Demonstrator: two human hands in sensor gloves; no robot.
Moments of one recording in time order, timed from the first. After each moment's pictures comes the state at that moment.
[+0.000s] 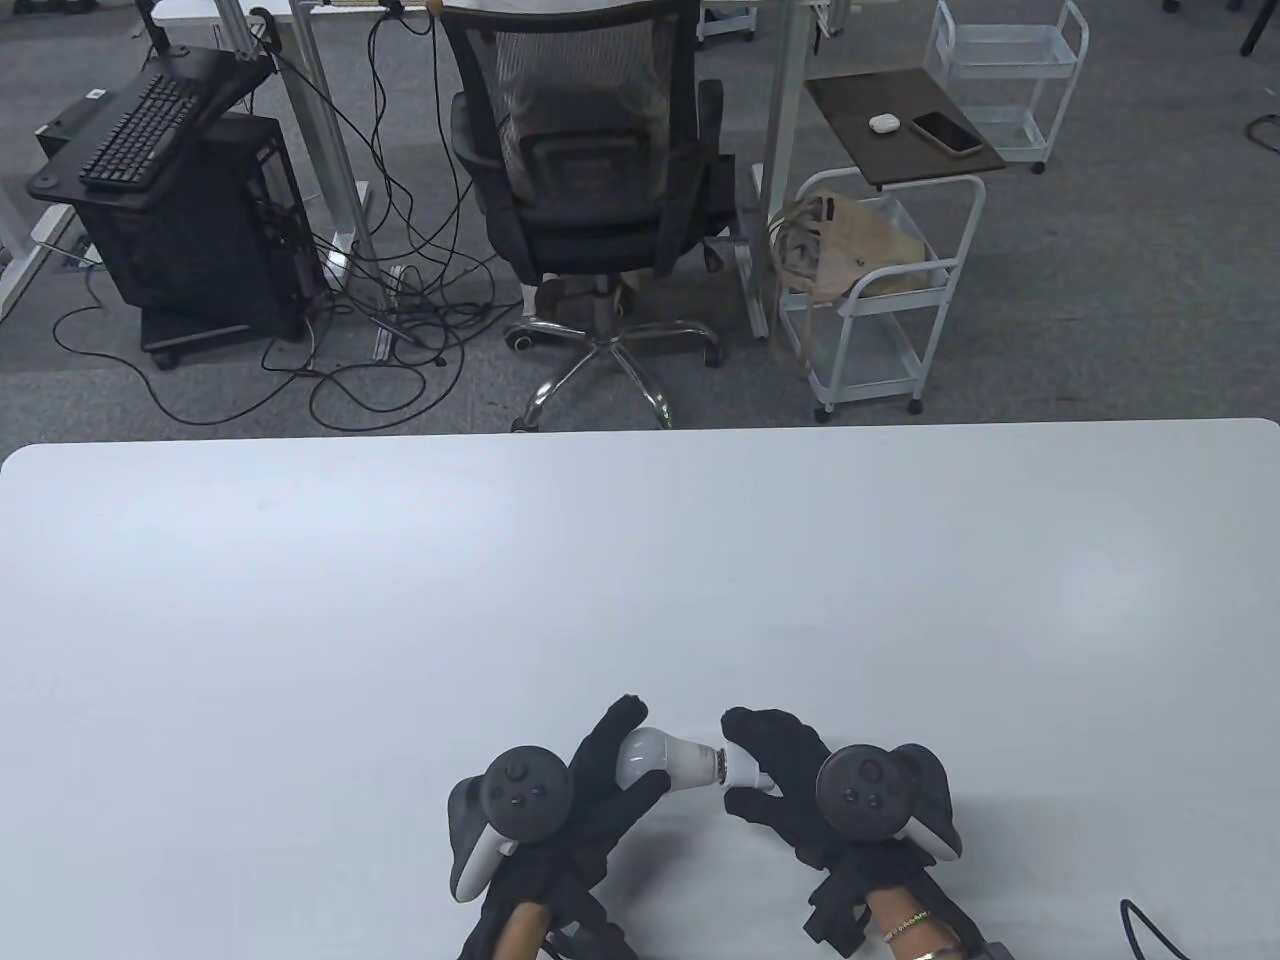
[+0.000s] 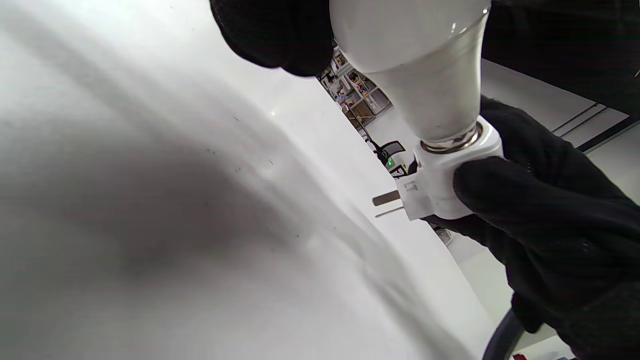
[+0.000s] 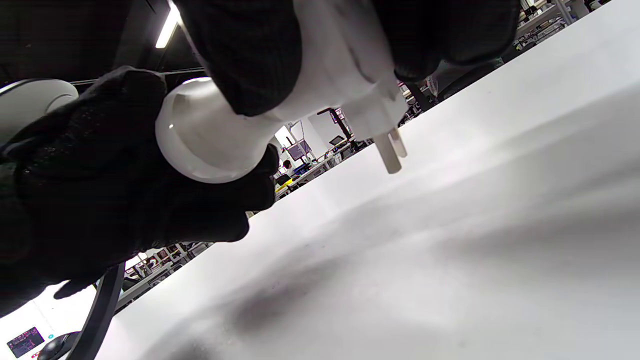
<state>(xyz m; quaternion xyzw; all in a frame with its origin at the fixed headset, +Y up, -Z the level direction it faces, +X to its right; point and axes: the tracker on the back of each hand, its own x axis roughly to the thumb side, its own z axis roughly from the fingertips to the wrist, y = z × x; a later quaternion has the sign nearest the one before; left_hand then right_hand) -0.123 -0.756 -0.277 -0.13 -0.14 0.43 0.88 0.137 -0.736 -0.281 0.23 0.01 0.92 0.32</state>
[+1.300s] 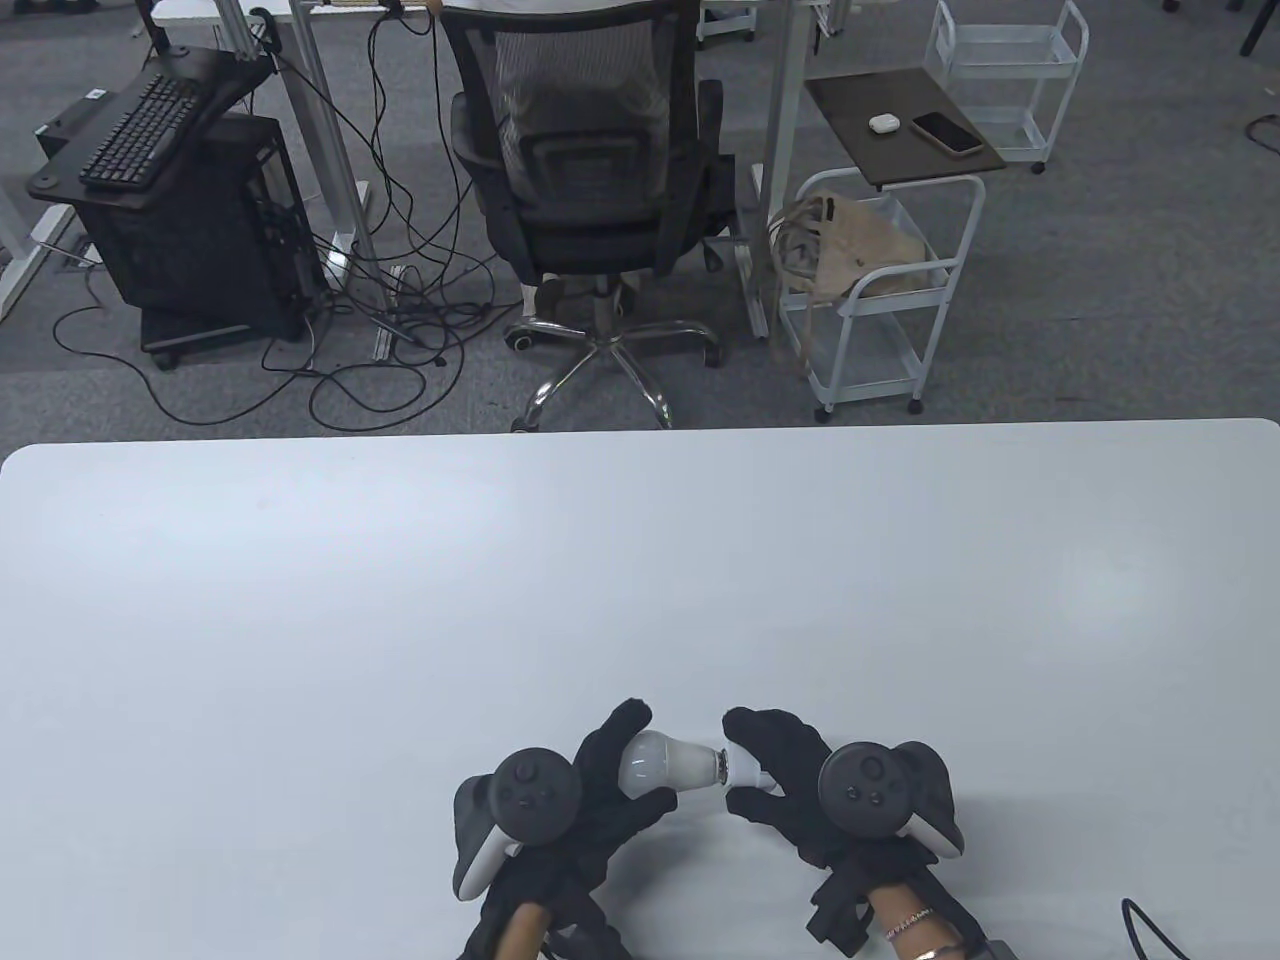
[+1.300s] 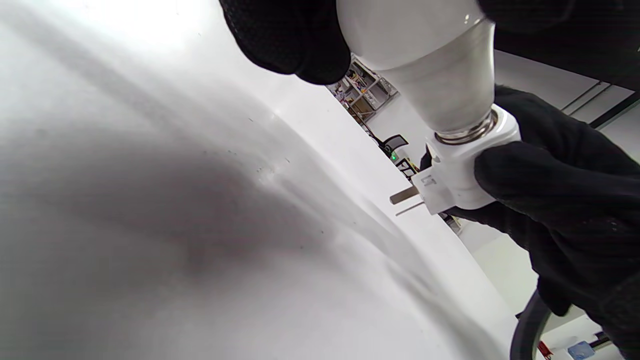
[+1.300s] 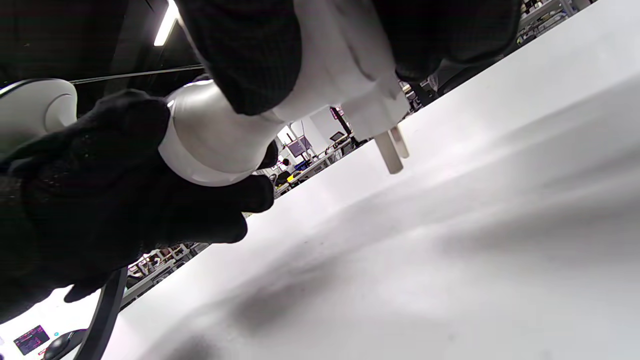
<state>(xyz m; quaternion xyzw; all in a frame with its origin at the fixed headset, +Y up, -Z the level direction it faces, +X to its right) -0.122 -0.756 -0.276 -0.12 -0.14 0.39 0.90 0.138 -0.738 -0.282 0.24 0.02 0.92 0.33</state>
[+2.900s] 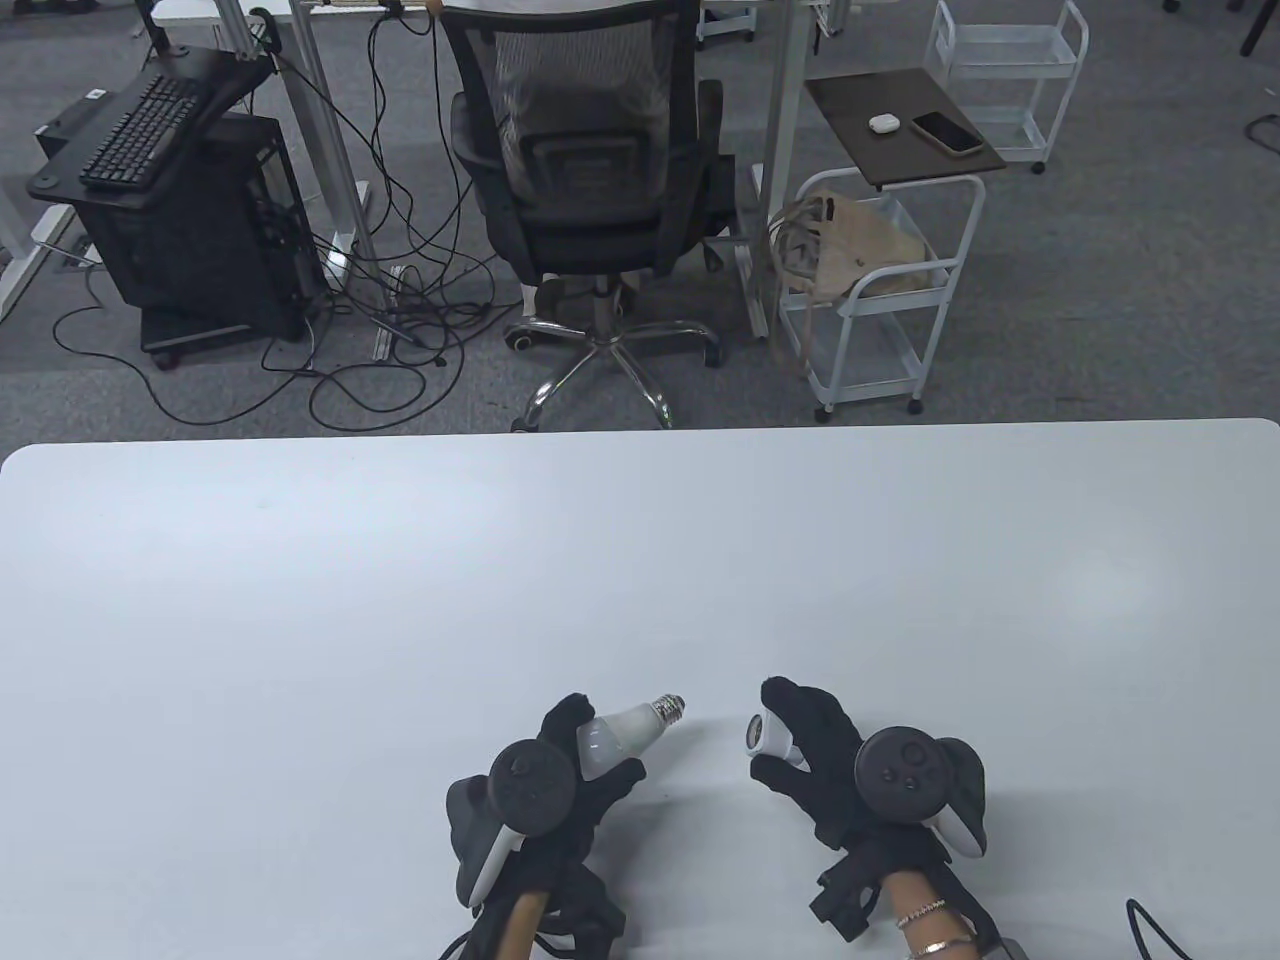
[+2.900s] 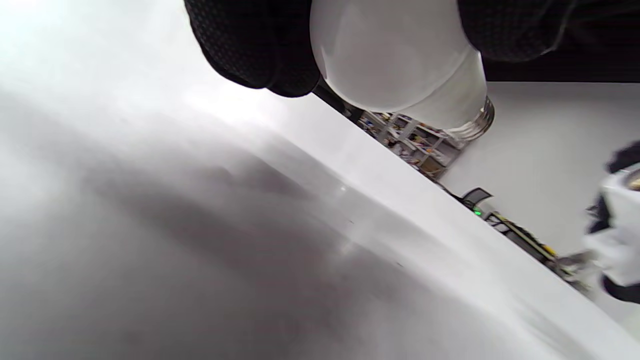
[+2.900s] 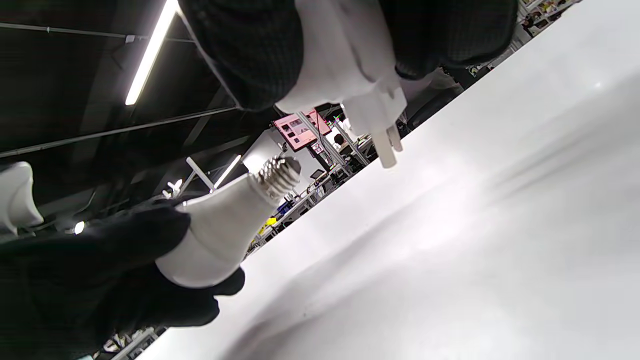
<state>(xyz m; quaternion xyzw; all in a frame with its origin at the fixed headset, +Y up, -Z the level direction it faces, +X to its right) -0.137 -0.743 -0.282 -0.04 0.01 0.29 0.95 0.166 -0.735 -0.291 0.17 -0.02 0.90 0.40</state>
